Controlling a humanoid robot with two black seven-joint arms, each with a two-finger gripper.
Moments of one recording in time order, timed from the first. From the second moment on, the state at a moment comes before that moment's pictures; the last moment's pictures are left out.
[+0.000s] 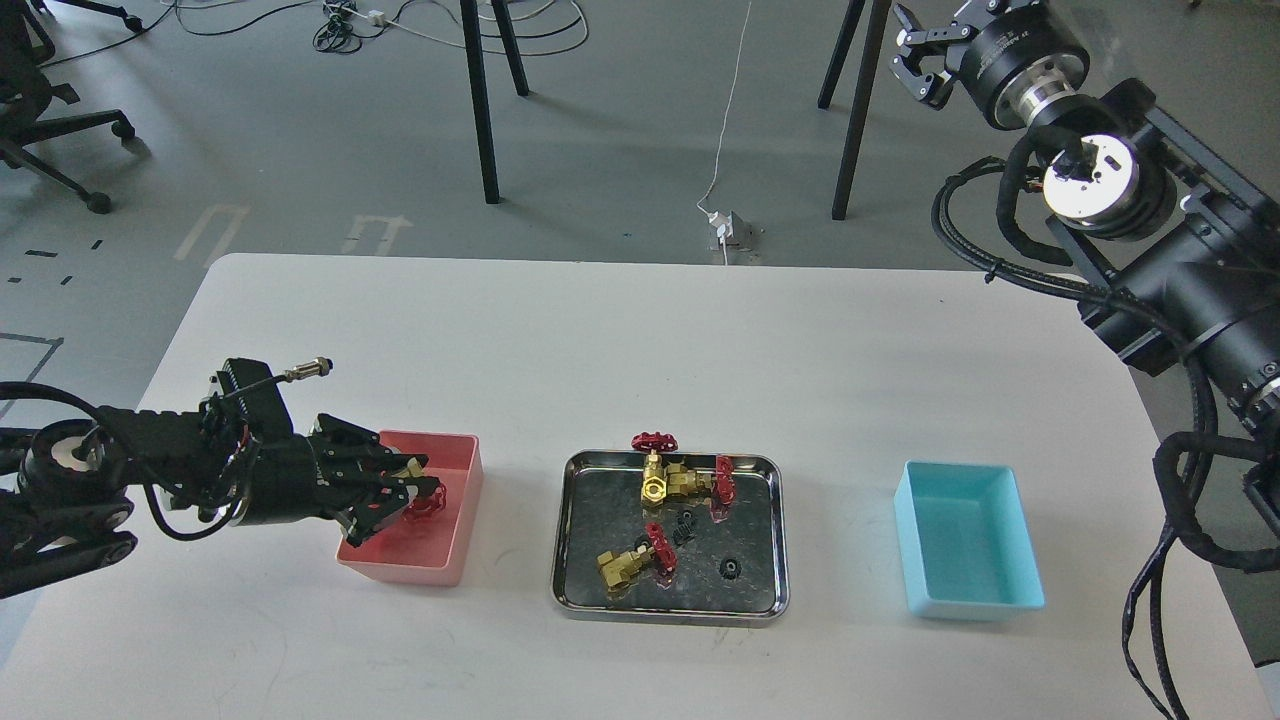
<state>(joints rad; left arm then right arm) -1.01 0.75 0.42 -1.11 1.74 0.29 -0.49 1.10 -0.25 0.75 0.56 0.06 0.18 0.14</state>
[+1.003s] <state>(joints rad) -1.00 0.87 0.04 -1.20 1.58 0.23 -0.49 1.20 -0.35 0.26 0.81 -0.47 0.23 0.15</state>
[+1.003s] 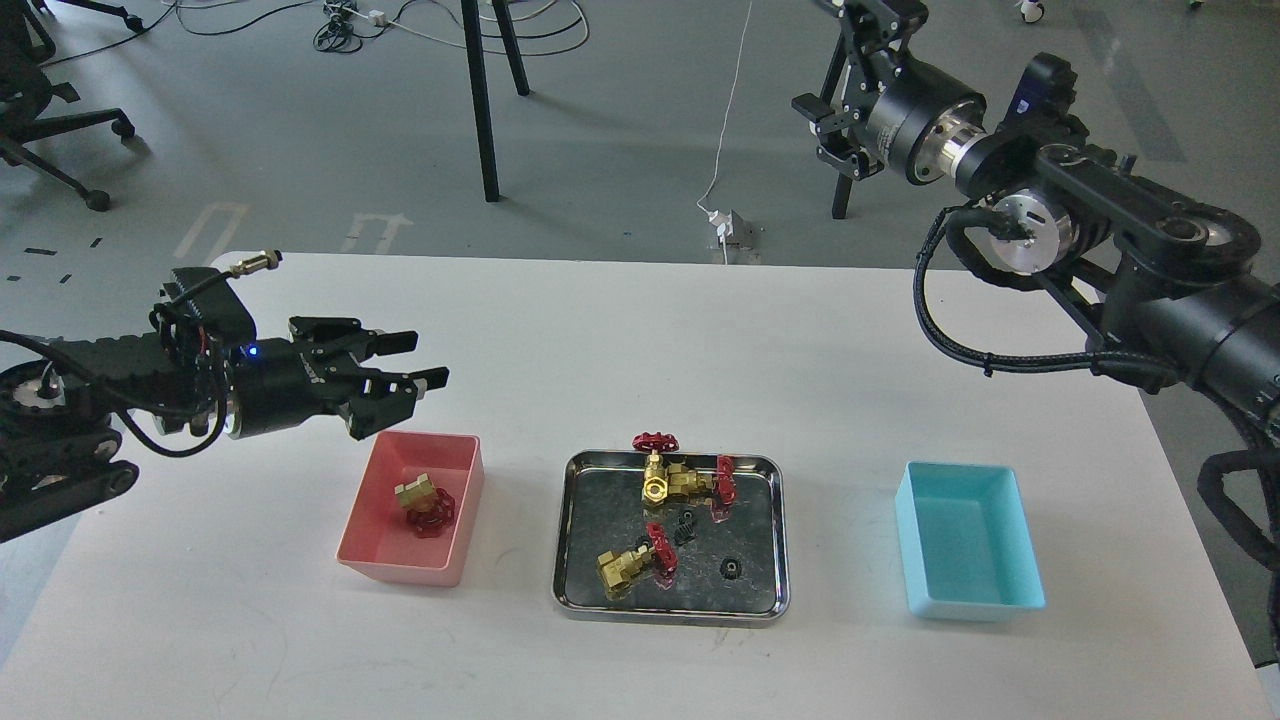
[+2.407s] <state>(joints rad) -0.93 0.76 -0.51 -1.36 0.21 -0.31 -0.49 1.59 0.00 -0.80 1.16 -1.19 0.49 0.14</state>
